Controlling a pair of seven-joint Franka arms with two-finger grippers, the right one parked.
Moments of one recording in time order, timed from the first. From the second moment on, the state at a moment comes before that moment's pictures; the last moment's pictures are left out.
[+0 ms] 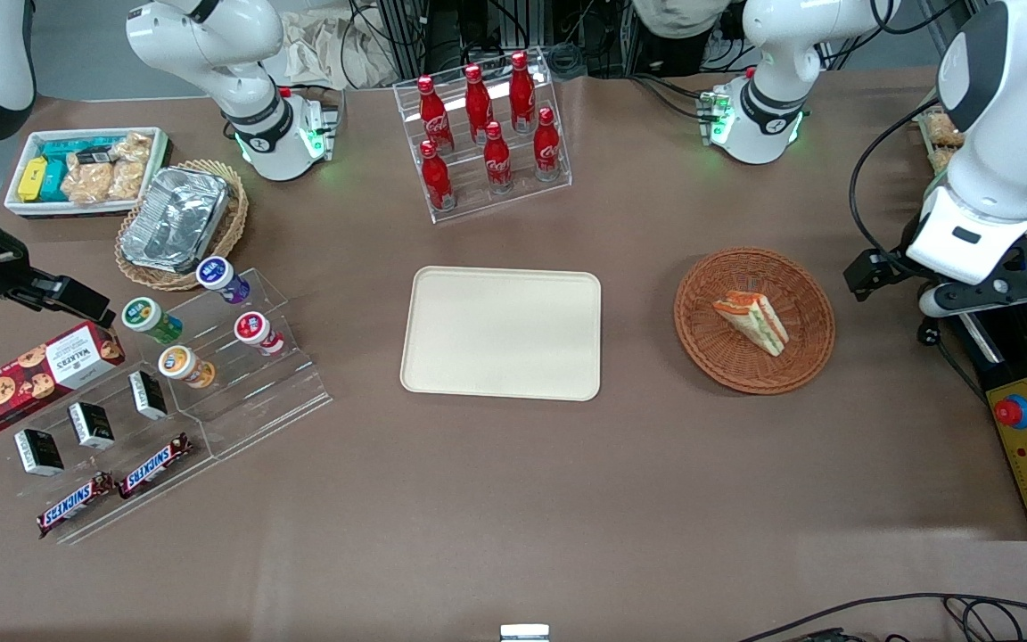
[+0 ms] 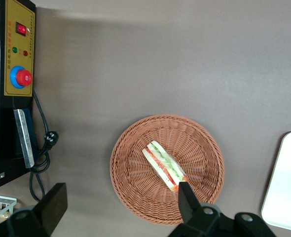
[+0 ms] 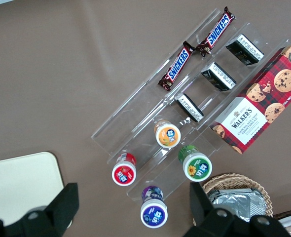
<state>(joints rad) 0.16 -0.07 -0.29 -1.82 0.11 1.80 -0.28</state>
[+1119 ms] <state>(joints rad) 0.15 -0.21 -0.31 -2.23 0.08 1.94 -0.35</state>
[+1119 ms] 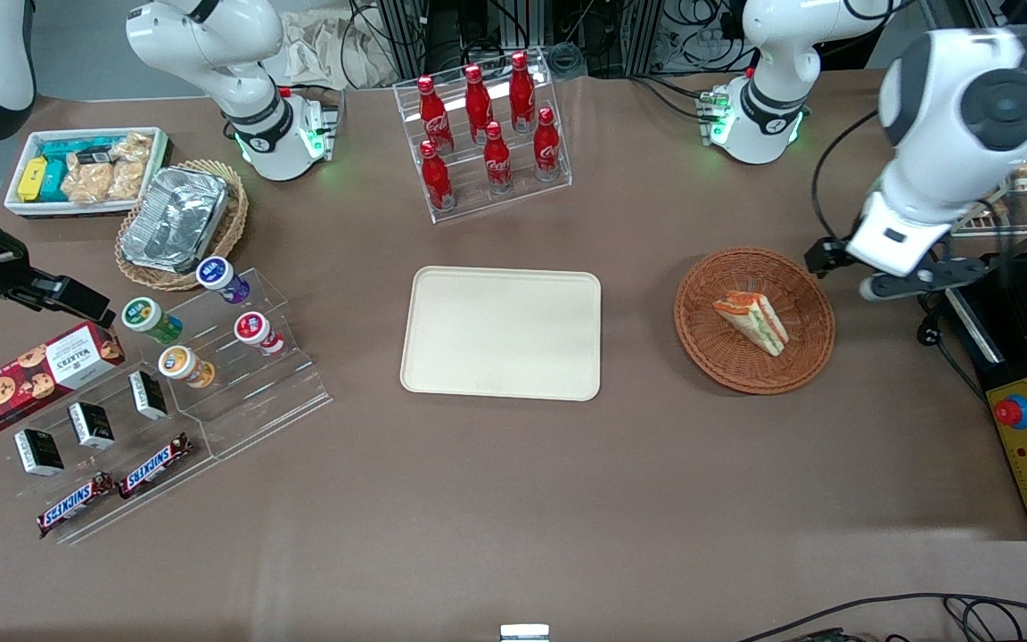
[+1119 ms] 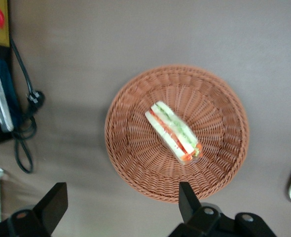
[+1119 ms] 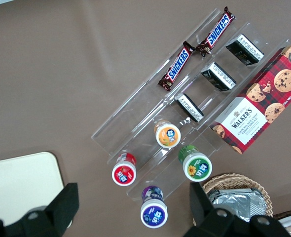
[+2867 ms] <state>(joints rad) 0.11 0.06 -0.33 -2.51 -0.05 2.58 -0.85</state>
